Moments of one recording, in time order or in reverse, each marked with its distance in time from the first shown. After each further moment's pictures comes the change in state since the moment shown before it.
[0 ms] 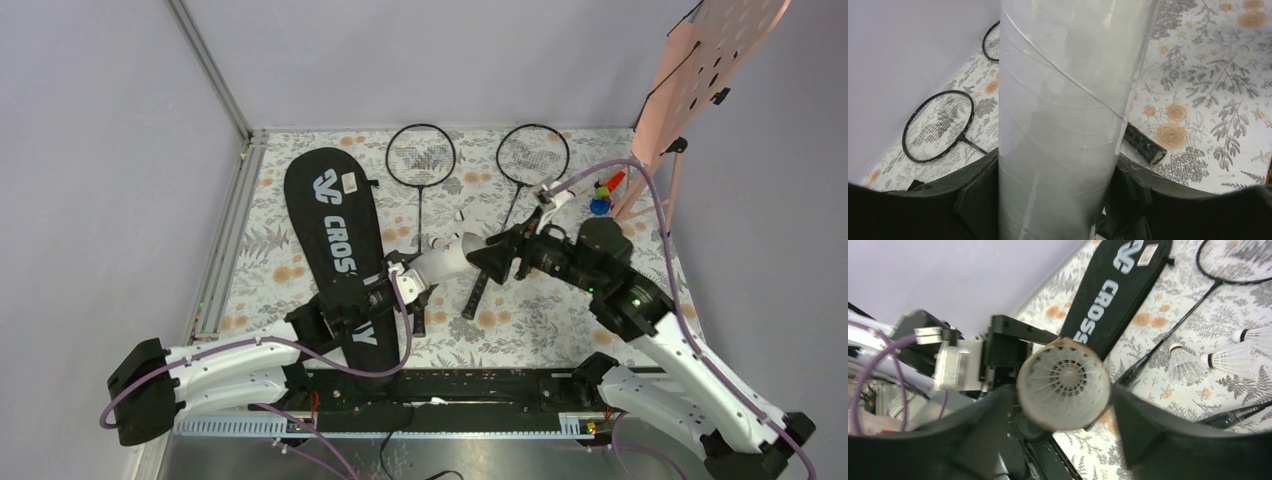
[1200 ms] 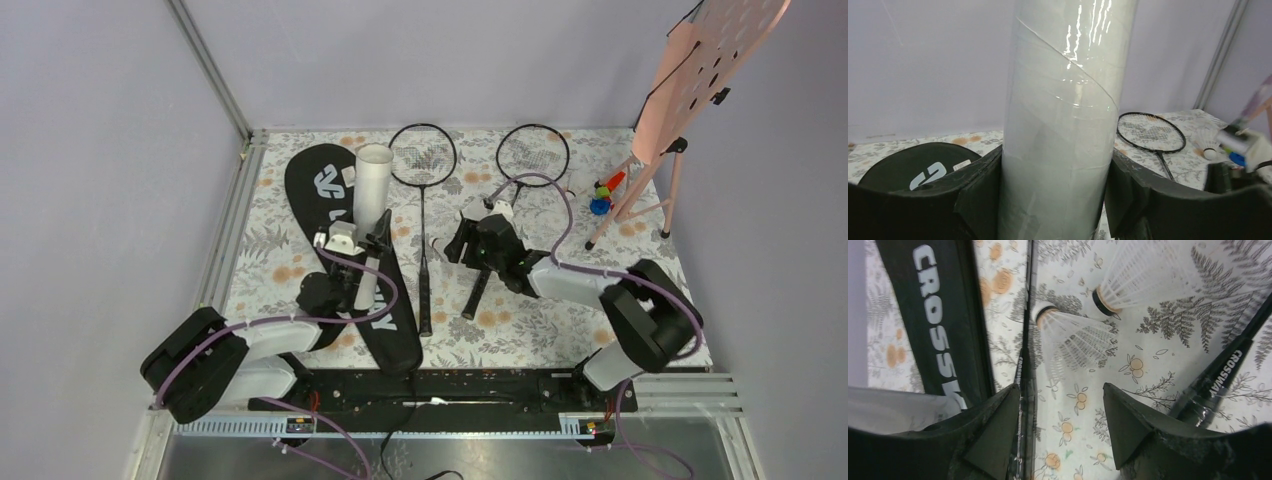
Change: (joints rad) left arm 0.290 0.305 -0.160 0.992 -0.380 -0.244; right arm 0.002 0.695 -0.154 0.420 0.464 0.283
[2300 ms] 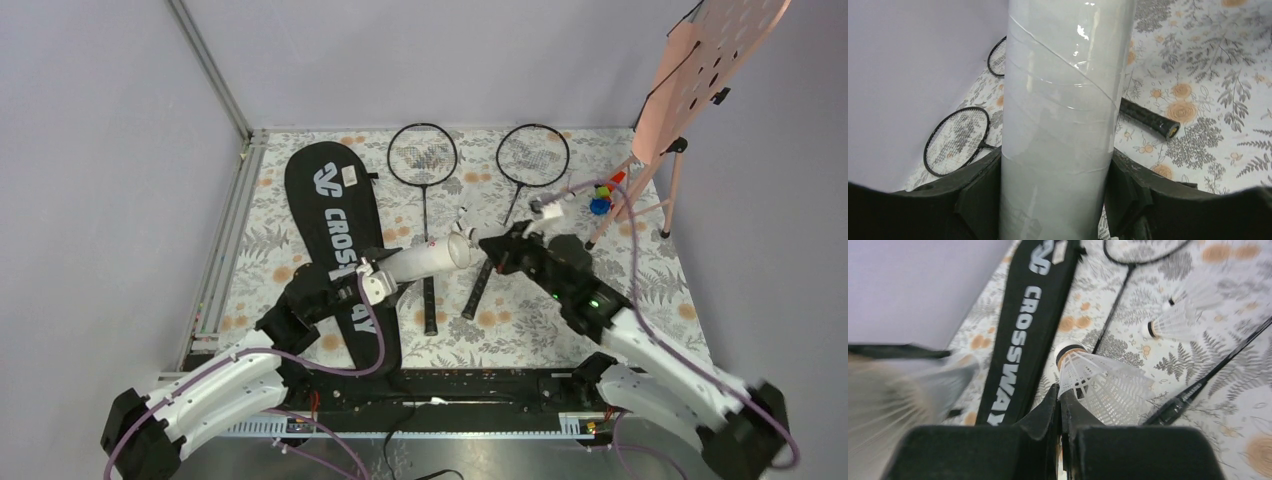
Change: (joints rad) left arm 0.000 -0.521 0.101 -1.084 0.755 0.340; right arm 0.000 -0.518 -0.141 -0.027 -0.082 -0.209
